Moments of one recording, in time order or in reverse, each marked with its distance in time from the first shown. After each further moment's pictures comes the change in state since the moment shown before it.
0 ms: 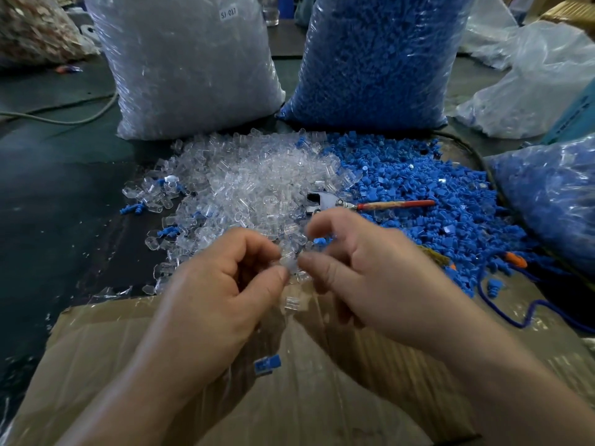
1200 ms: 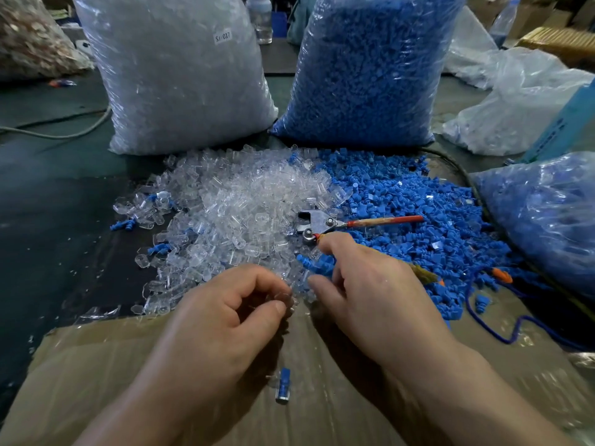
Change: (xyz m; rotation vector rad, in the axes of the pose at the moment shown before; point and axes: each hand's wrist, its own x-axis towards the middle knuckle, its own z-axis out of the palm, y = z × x) left_hand 0.001 -0.008 0.009 0.039 -0.059 0.040; right_hand 0.003 0.026 0.014 -0.421 0.268 -0.077
